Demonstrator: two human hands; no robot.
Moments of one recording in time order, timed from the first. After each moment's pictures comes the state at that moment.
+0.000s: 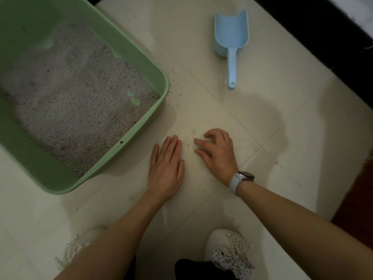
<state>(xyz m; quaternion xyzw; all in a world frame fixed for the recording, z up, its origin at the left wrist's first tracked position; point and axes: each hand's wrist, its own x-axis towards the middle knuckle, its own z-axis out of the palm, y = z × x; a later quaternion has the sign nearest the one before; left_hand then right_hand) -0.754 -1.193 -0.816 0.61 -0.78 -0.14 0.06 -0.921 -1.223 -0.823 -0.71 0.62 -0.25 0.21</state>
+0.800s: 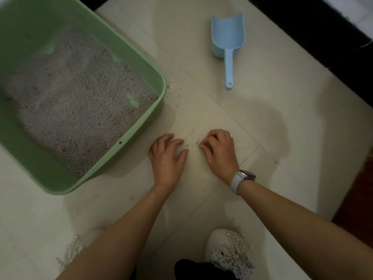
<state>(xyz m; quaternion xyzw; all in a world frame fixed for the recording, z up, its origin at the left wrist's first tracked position) -0.771 -1.212 -0.813 0.70 -0.64 -0.21 0.24 -0.923 -1.225 -0.822 -0.69 0.63 -0.27 0.20</state>
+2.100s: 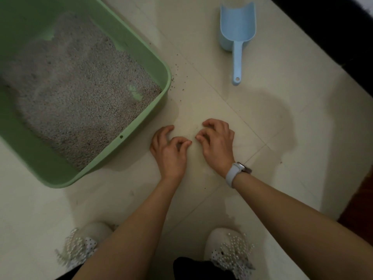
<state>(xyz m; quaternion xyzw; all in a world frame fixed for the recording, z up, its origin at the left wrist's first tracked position) -0.786 -1.217 -0.823 0.75 -0.55 -0.22 0.29 -0.906 -1.238 -0.818 -0.67 0.66 -0.26 0.25</state>
